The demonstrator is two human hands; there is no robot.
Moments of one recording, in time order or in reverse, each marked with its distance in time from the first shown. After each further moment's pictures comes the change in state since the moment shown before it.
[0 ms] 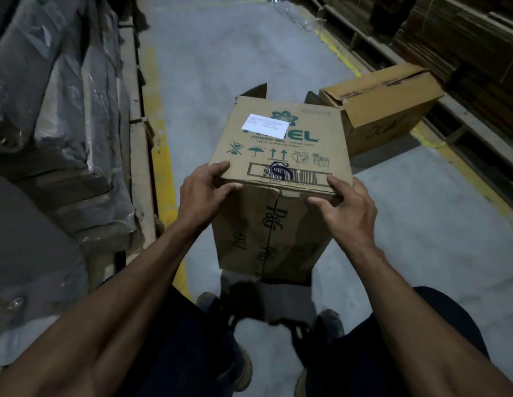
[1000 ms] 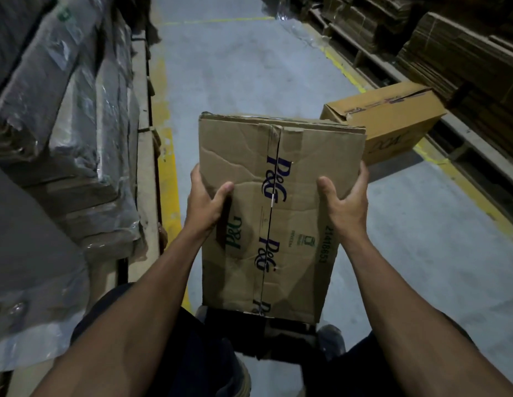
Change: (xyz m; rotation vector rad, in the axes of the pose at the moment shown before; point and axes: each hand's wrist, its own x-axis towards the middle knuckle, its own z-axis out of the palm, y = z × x) left_hand 0.009 -0.019 0.009 -0.421 0.063 -0.143; right_hand 0.030 -0.017 0.009 0.480 -0.022 0.163
